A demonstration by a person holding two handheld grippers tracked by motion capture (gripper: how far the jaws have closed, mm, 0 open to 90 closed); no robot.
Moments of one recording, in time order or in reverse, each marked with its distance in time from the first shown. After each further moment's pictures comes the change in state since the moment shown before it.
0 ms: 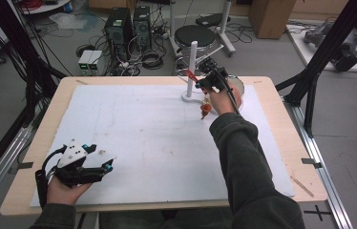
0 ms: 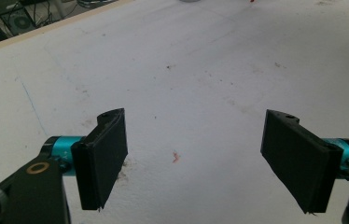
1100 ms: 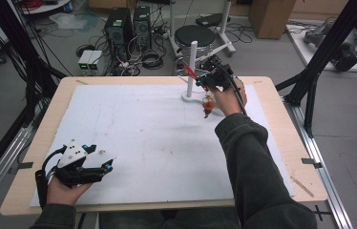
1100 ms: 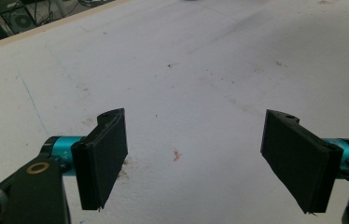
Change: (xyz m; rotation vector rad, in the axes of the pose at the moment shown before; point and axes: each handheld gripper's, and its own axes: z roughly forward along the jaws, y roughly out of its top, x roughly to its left) left arm 0.001 -0.001 0.000 -0.003 0.005 -0.009; right arm 0.006 0.000 -0.034 -0.095 0.065 -0.070
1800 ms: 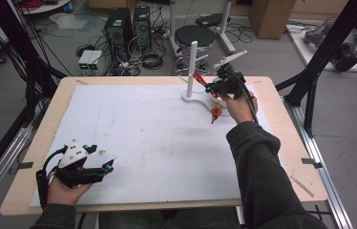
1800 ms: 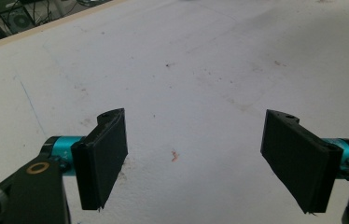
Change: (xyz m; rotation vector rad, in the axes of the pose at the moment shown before) left arm -0.002 0.001 0.001 0.005 -0.005 0.005; right arm -0.010 -0.035 -0.018 -0.030 0.053 0.039
